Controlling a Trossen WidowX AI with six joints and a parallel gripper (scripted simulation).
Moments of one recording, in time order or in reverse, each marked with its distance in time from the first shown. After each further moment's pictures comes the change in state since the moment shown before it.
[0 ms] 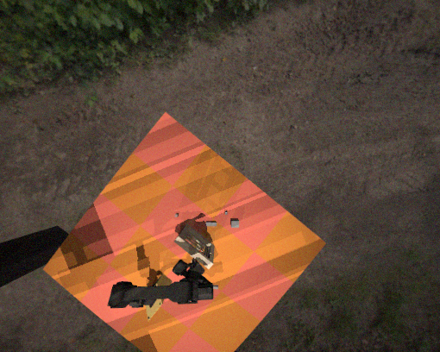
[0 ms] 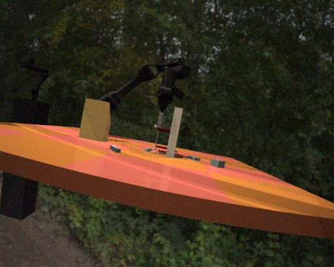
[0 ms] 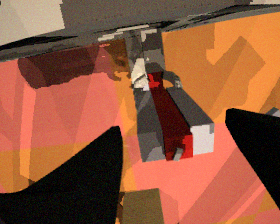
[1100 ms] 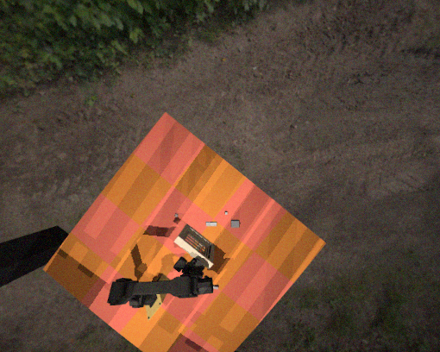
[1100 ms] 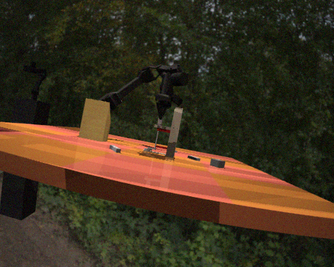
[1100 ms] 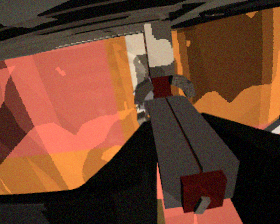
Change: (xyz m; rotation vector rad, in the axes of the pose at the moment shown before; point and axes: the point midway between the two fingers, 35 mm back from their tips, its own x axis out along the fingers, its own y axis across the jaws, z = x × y) arm 0.030 0.002 -0.003 0.002 -0.001 0.005
